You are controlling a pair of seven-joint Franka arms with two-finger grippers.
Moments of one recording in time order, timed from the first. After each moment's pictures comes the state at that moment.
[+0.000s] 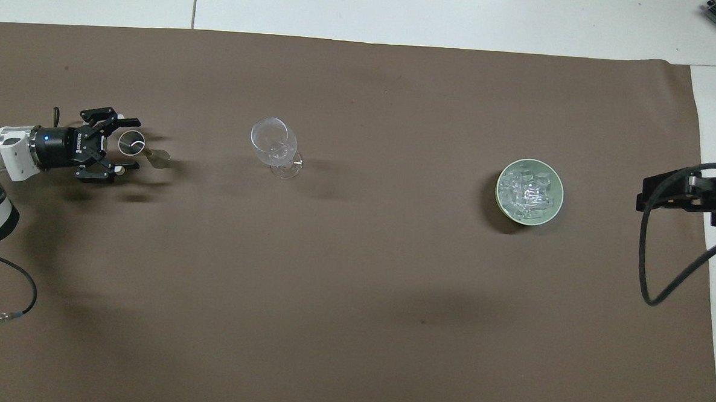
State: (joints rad) left arm 0.52 0.79 -0.22 -1.55 -1.18 1.55 2.17; right arm -0.01 -0.03 0.03 -1.52 0.00 1.46 0.19
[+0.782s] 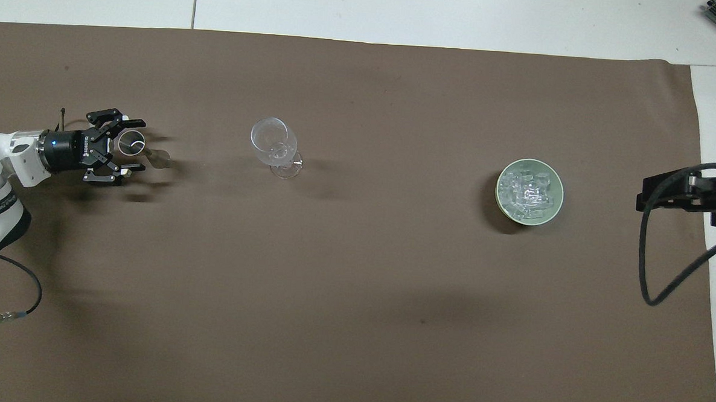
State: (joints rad) left arm 0.55 0.83 -0.25 -1.55 -1.20 1.54 2.26; right arm -0.01 -0.03 0.03 -1.52 0.00 1.46 0.19
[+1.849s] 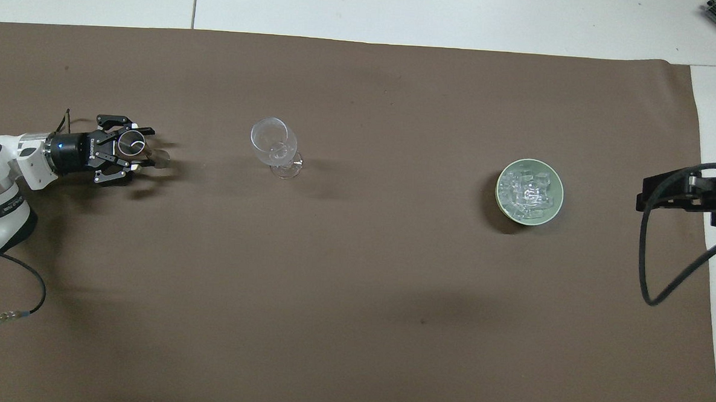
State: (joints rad) left arm 0.55 0.85 -0.26 -1.55 -1.20 1.53 2.30; right arm -0.01 -0.03 0.03 -1.52 0.00 1.46 0.19
